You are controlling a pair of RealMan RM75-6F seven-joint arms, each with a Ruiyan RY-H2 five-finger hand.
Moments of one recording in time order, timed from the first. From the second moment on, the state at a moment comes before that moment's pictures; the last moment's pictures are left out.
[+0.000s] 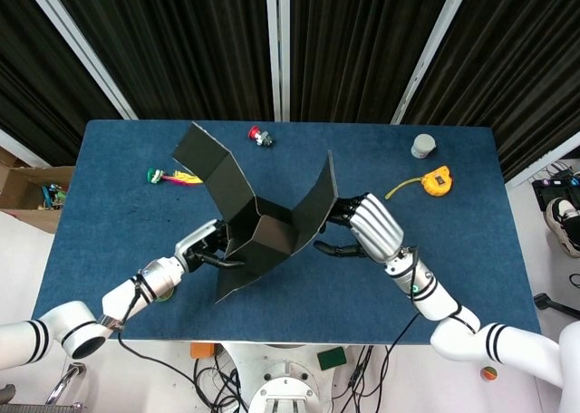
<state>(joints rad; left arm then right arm) -0.78 -1.30 0.00 -1.59 1.59 0.91 -1.59 0.73 -1.52 0.18 -1.40 -1.76 1.46 0.31</state>
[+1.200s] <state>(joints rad) -0.83 -1.35 -0.01 -1.56 1.51 0.79 -1.12 0.84 -1.54 0.11 -1.33 -1.87 1.34 0.05</state>
